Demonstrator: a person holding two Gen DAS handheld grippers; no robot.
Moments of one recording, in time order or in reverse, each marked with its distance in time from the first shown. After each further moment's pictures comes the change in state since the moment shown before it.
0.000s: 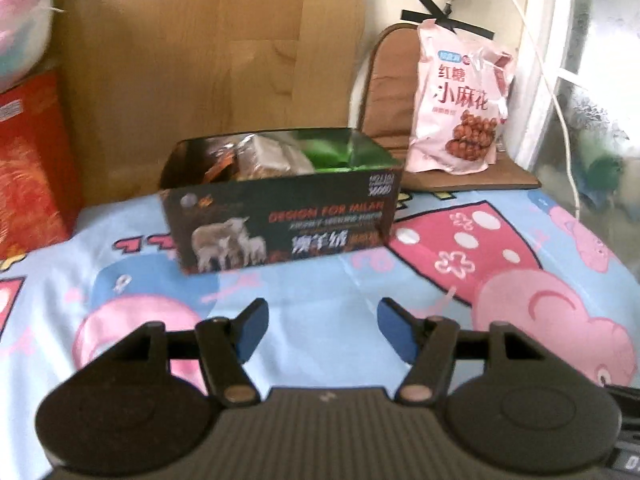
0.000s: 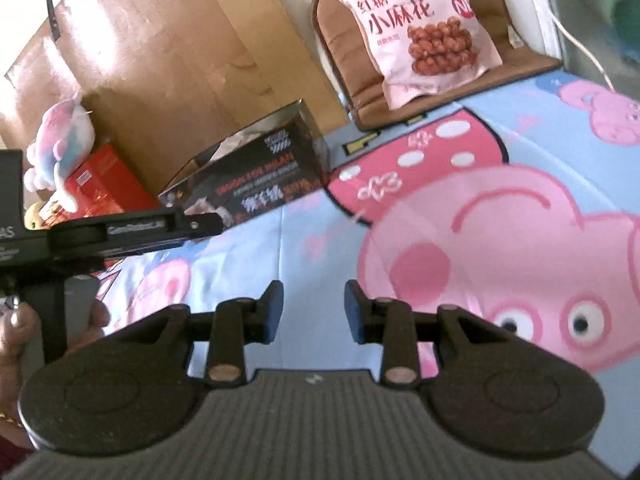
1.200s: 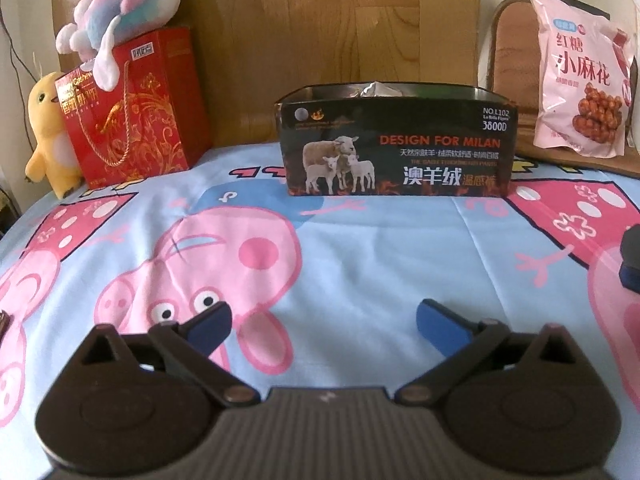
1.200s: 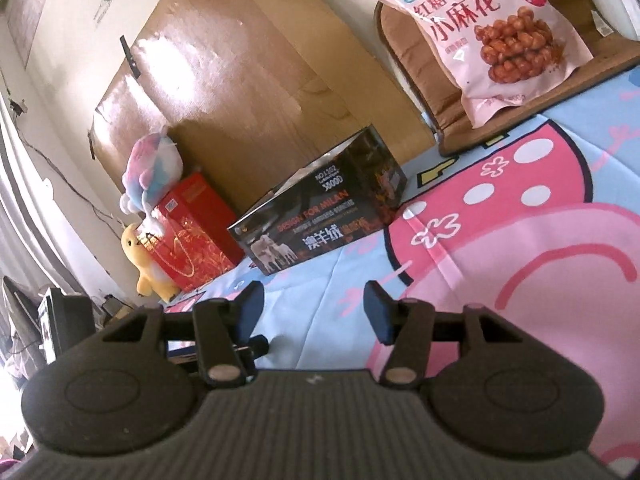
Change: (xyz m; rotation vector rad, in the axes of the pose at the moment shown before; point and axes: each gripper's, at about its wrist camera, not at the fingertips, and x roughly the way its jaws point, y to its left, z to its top) left arm 0.021 -0.018 -0.054 -0.141 -0.005 0.415; right arm 0.040 -0.073 0.031 -0.016 -0.069 0.398
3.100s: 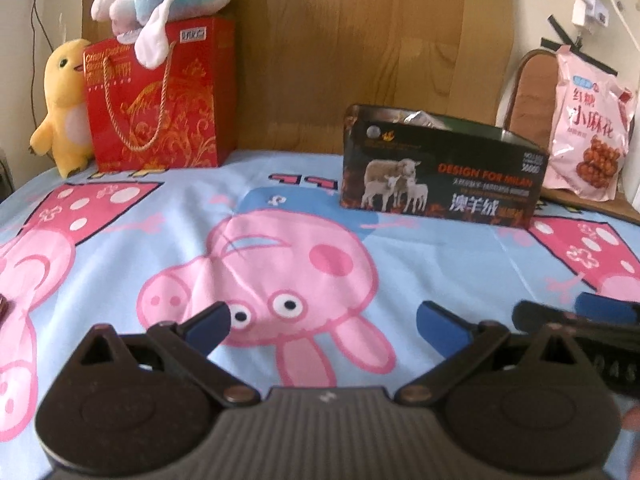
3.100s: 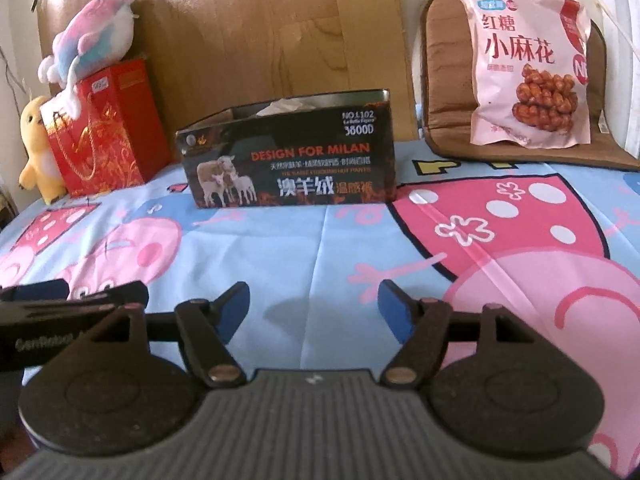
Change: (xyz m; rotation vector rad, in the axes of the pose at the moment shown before) left arm -0.005 0.073 -0.006 -0.101 -0.049 -0.096; right arm 0.084 0.086 -0.036 -0.387 0.135 -0.435
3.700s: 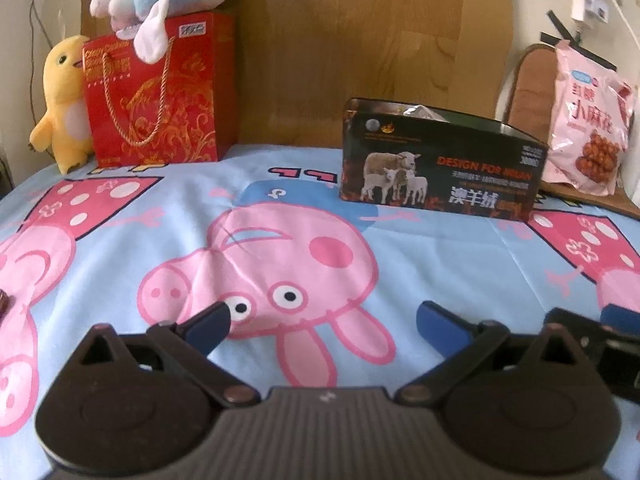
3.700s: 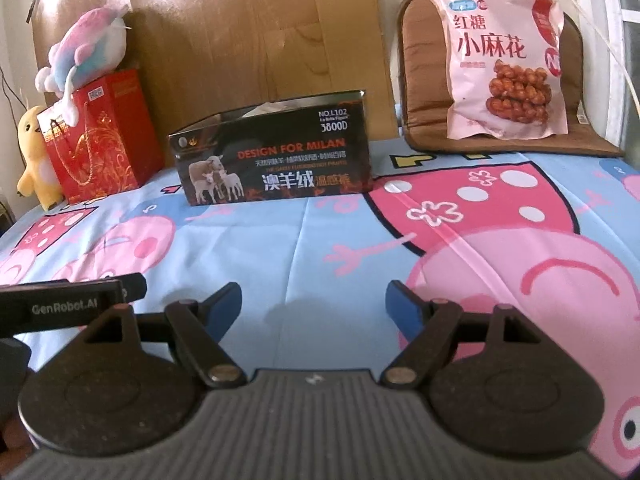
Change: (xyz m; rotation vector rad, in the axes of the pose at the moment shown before) left arm -0.003 -0.001 -0.003 0.020 0.005 -0.008; right arm -0.020 -0.014 -0.013 0.059 -0.036 -0.018
